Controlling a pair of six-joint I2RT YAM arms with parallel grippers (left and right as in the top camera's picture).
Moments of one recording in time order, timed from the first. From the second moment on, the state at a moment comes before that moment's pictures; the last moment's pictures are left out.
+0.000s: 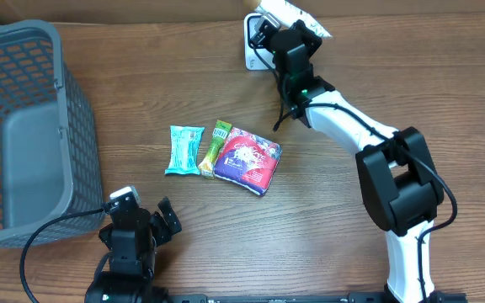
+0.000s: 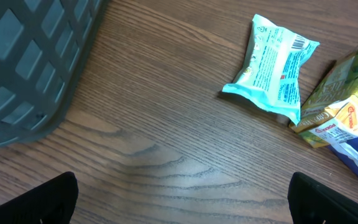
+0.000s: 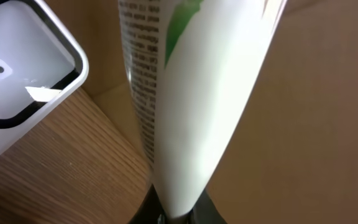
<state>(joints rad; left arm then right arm) -0.10 0.43 0.39 -0.76 -0.28 -0.45 0.46 2.20 1.61 0.27 0.60 -0.92</state>
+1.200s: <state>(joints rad) -0.10 0.43 0.39 -0.76 -0.28 -0.45 0.51 2.22 1.61 0.14 0.63 -1.02</state>
